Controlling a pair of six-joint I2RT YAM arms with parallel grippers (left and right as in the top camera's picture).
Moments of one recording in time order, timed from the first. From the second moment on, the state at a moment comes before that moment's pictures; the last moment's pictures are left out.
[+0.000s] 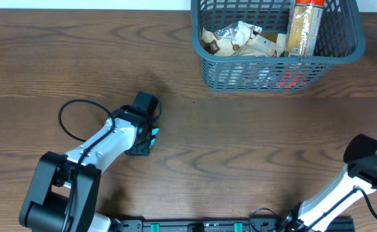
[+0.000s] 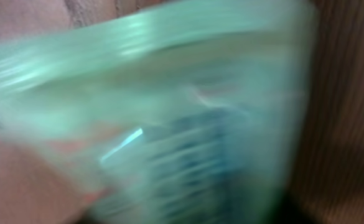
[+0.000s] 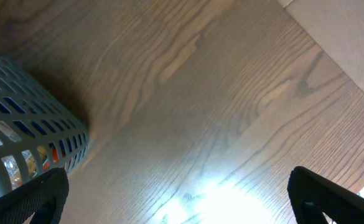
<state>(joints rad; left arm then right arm) -0.37 1.65 0.84 -0.64 -0.05 -1.86 -0.51 2.09 2.61 -1.69 0.17 0.27</state>
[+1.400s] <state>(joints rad) -0.52 1.69 1.98 -0.61 -0.01 -0.75 -0.51 2.09 2.61 -1.69 0.17 0.27</state>
